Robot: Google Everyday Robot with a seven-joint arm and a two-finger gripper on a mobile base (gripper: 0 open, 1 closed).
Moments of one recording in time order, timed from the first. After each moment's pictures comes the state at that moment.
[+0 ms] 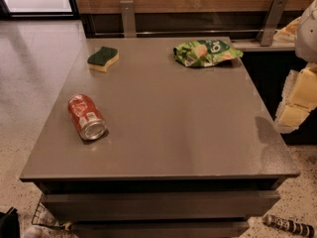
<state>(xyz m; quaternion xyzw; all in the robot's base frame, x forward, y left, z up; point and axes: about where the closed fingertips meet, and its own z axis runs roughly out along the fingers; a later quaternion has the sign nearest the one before) 0.438 -0.214 0.986 -0.60 0.78 -0.05 0.17</state>
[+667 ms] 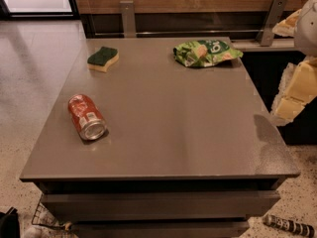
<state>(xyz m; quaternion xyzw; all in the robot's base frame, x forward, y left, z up) 0.447 -0.210 0.995 -0.60 0.78 -0.04 0.20</state>
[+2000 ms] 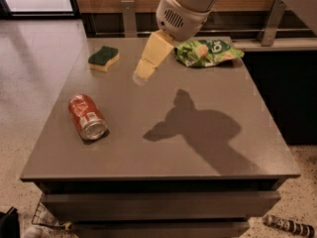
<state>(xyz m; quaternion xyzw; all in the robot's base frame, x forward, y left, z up) 0.553 -0.017 0.968 -0.50 0.84 0.07 0.20</state>
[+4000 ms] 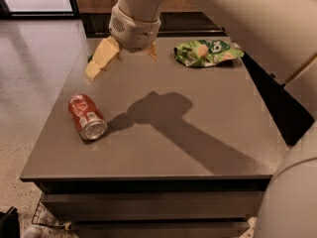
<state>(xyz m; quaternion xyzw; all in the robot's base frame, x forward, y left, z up) 0.559 0.073 0.923 -0.38 0.91 0.15 0.08</state>
